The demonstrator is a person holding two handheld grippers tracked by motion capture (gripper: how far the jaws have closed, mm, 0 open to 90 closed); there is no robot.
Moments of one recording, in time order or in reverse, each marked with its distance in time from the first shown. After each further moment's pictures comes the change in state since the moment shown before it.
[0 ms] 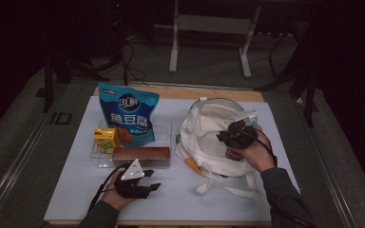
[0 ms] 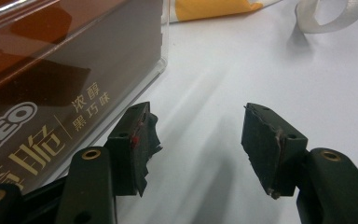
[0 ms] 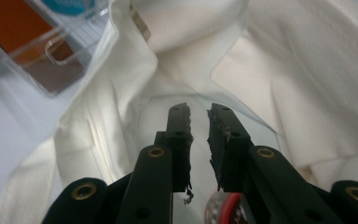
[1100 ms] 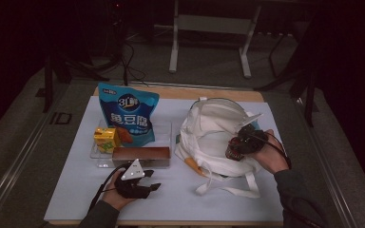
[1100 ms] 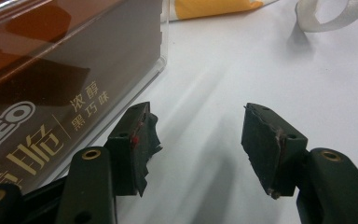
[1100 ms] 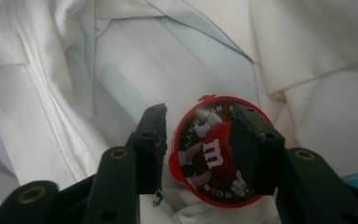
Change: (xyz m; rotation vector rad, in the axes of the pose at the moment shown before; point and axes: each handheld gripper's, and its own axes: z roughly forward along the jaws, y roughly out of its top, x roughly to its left) left arm 0.000 0.000 0.001 0.006 -0.002 -0.001; right arm -0.028 -0.030 0.003 0.177 -0.033 -0.002
